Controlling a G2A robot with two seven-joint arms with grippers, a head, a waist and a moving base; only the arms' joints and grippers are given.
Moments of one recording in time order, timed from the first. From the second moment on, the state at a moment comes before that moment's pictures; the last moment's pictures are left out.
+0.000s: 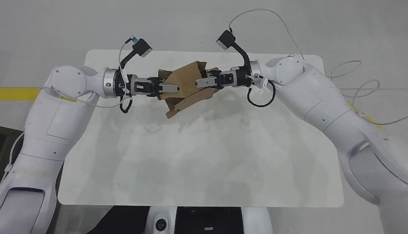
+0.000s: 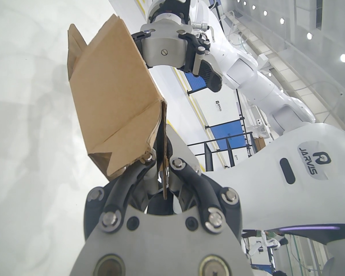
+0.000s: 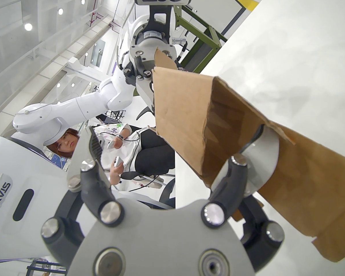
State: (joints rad) left arm 0.68 -0.94 -1.09 -1.31 -0.45 -0.45 -1.32; right arm -0.19 -1.25 0.27 -0.86 0.81 -0.77 1.03
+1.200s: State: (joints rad) left arm 0.70 -0.92 -1.13 -1.34 -0.45 -0.48 -1.35; right arm -0.32 -1.15 0.56 -1.07 0.53 -0.63 1.06
